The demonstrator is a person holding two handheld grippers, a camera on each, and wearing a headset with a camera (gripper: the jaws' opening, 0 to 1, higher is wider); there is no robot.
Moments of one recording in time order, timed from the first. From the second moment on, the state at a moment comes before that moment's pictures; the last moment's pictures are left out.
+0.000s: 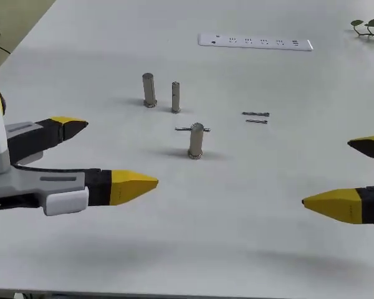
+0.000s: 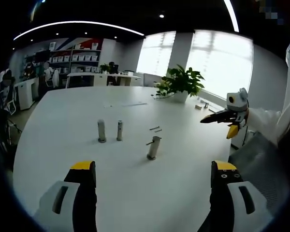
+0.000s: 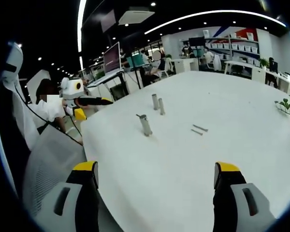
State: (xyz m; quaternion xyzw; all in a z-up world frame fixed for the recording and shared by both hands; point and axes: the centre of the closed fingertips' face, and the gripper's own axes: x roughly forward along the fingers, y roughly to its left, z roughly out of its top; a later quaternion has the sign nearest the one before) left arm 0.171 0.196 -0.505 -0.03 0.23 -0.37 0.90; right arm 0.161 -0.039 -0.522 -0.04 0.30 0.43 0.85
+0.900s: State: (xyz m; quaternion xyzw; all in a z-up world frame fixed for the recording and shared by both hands) left arm 0.283 0.202 -0.499 -0.02 0.20 -0.33 0.93; right arm 0.156 -0.054 -0.530 -0.03 0.32 0.40 0.86
